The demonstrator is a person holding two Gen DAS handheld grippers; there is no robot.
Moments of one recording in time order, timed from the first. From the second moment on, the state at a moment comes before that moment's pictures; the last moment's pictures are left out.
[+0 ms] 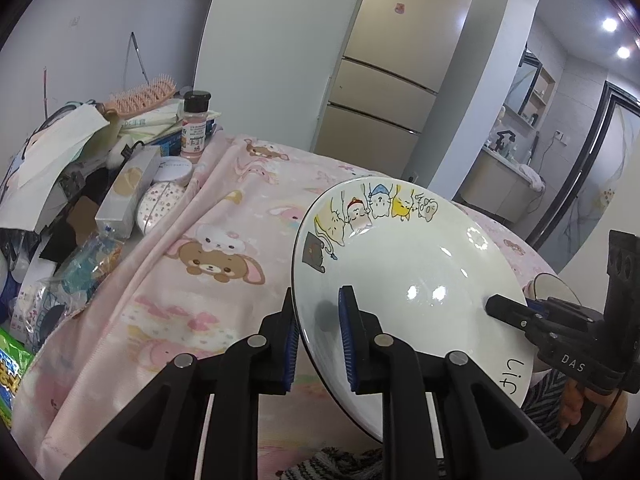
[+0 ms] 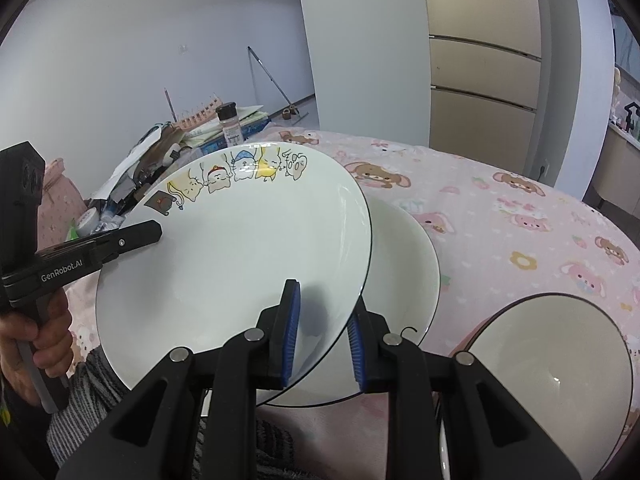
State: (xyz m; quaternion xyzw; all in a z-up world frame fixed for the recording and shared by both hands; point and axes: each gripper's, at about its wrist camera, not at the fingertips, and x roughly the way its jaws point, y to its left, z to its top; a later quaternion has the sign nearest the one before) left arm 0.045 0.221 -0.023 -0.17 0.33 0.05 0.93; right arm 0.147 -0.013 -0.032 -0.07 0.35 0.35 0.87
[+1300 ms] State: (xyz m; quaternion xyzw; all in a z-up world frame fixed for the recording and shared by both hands) left arm 0.069 0.225 -0.032 -0.16 0.36 0.05 0.92; right arm 0.168 0.016 -0.045 -0.17 0.38 0.31 0.85
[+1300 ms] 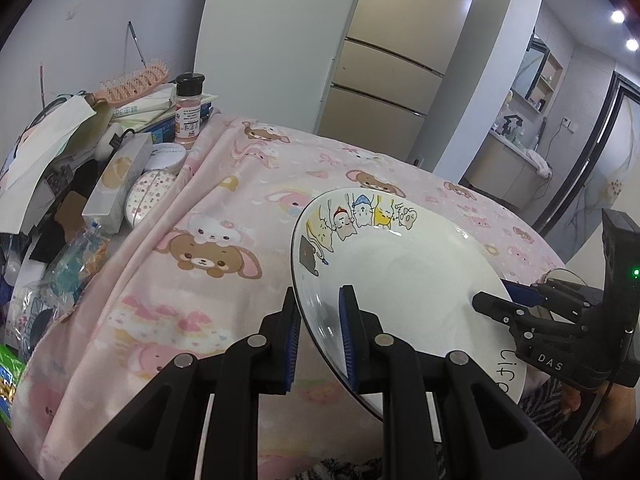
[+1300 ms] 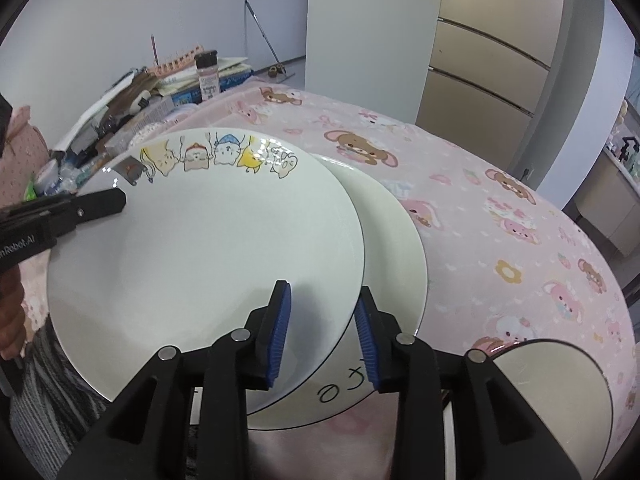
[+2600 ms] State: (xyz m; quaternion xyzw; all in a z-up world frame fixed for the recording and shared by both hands) left arm 0.103 0.185 -0.044 -0.06 0.40 0.07 0.91; right arm 0.144 -0.049 0.051 -0.09 0.29 0.38 0.87
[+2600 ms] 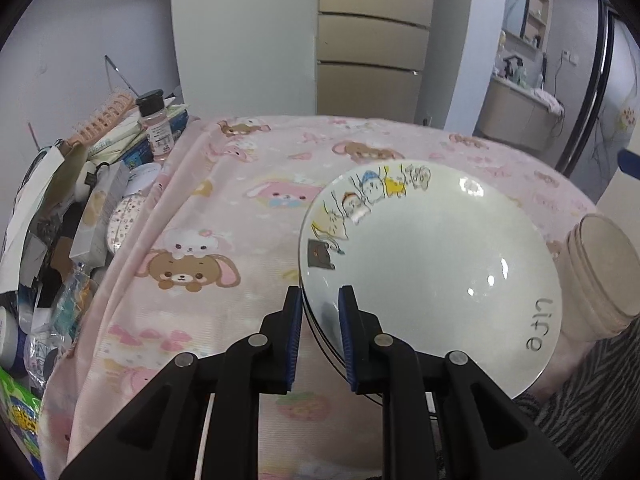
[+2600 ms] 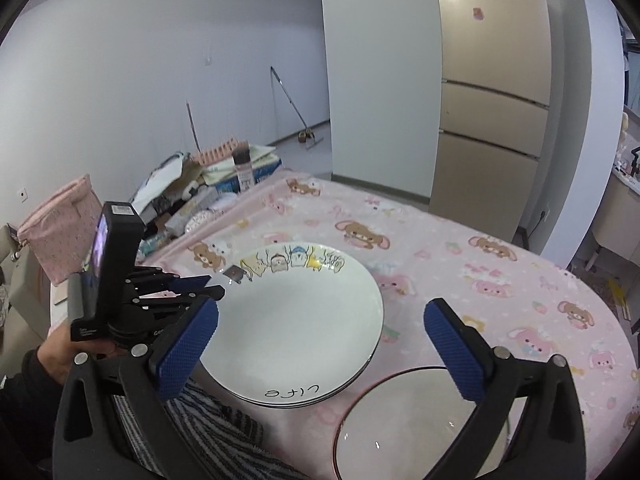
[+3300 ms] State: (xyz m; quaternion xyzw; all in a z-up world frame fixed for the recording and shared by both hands) left arm 0.085 0.070 0.029 -0.06 0.30 -0.04 0.95; right arm 0.112 -0.175 0.075 -0.08 0.24 0.31 0.92
